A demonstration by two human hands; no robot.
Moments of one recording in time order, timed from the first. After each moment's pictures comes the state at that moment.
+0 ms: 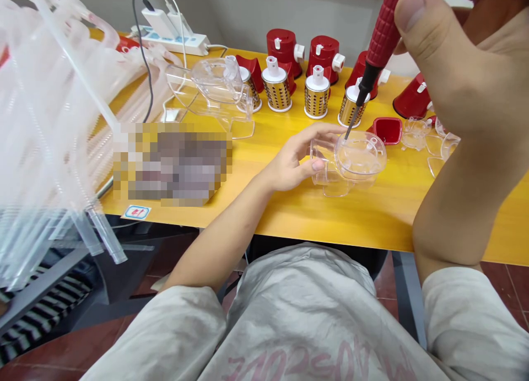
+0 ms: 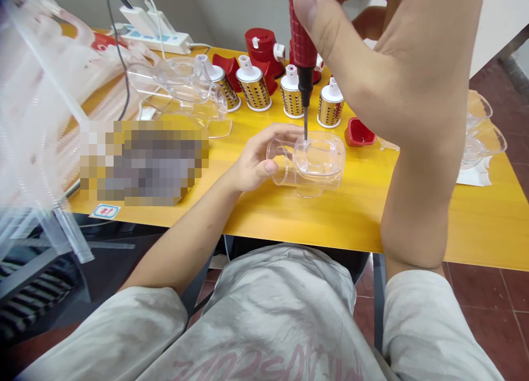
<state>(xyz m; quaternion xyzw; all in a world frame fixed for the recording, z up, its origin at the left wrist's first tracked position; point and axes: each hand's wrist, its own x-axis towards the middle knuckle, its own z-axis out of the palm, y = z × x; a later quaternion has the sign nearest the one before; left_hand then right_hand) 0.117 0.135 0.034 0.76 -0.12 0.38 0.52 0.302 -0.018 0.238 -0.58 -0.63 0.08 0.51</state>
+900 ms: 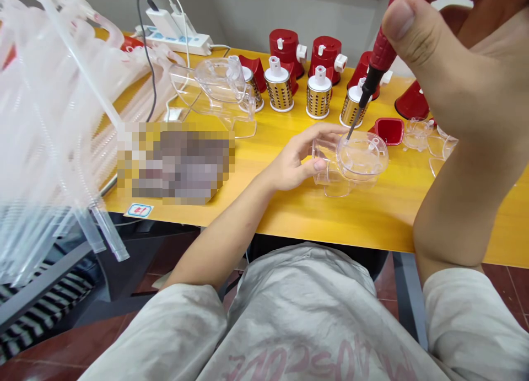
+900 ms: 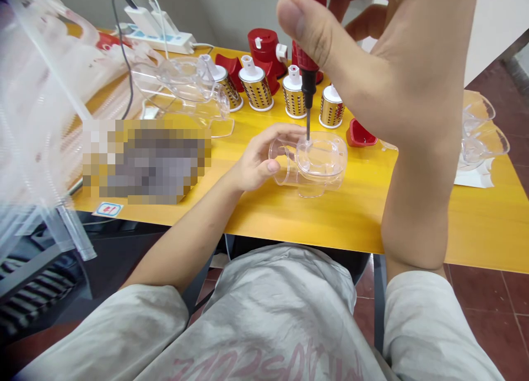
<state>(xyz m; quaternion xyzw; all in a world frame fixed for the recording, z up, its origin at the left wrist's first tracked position) 0.117 0.134 0.034 0.76 -0.12 0.38 0.52 0.298 -0.018 0.238 -0.61 -0.63 0.04 0.48</state>
